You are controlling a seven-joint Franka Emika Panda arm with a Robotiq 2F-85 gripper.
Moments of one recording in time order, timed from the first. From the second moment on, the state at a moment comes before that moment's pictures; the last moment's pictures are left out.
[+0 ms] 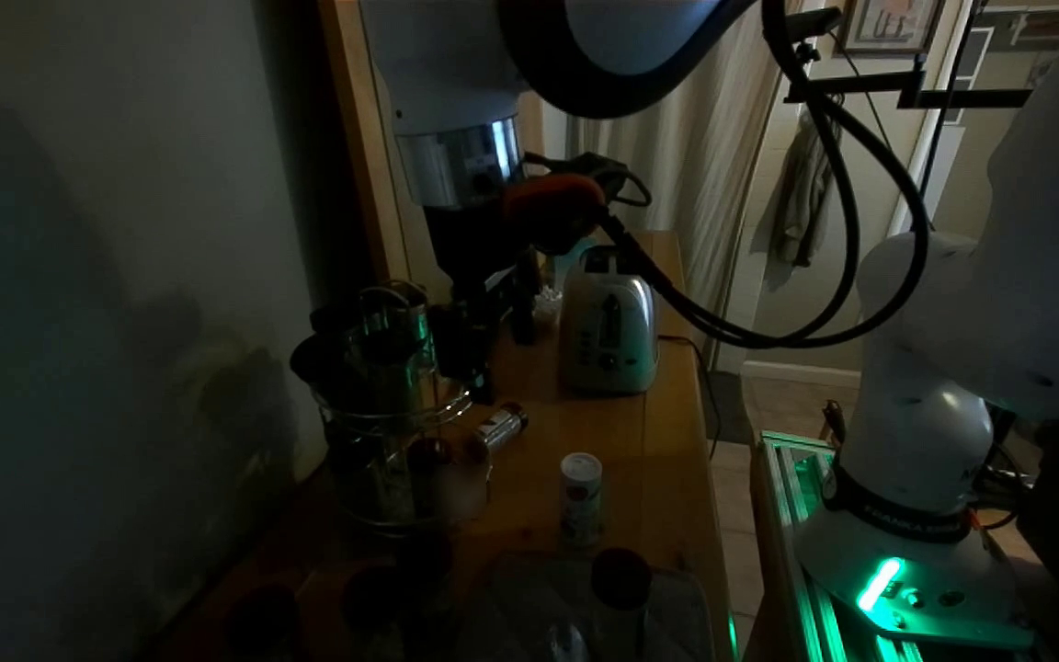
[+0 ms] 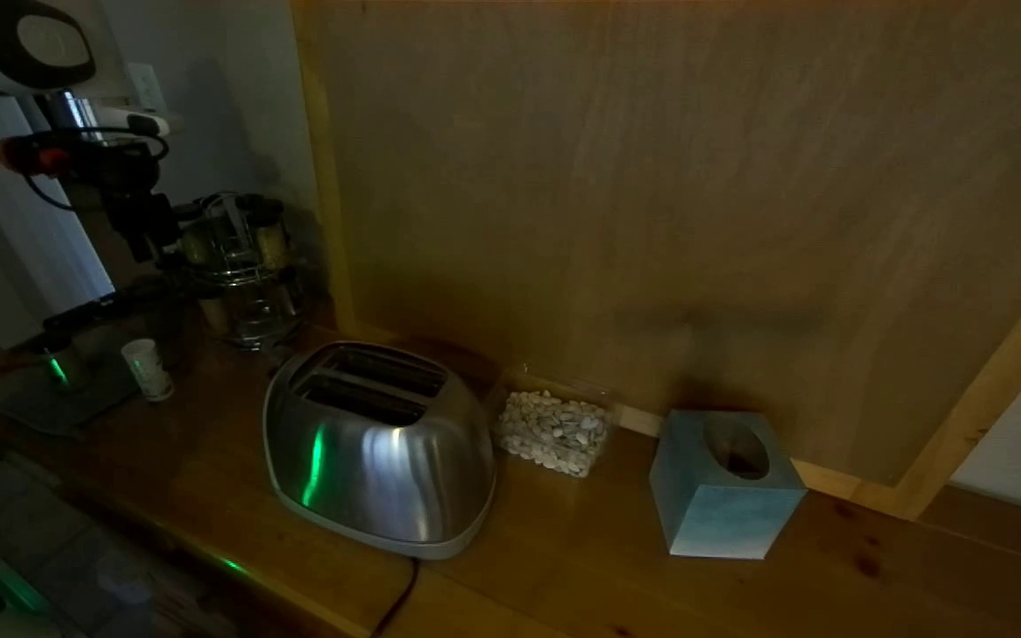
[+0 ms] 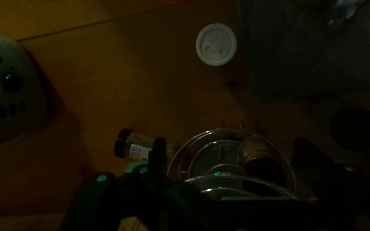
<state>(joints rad) 0.17 -0.27 0.21 -2.31 -0.06 1.90 0.52</state>
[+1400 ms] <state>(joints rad) 0.19 -0.38 0.20 -2.65 0.12 2.10 0.14</state>
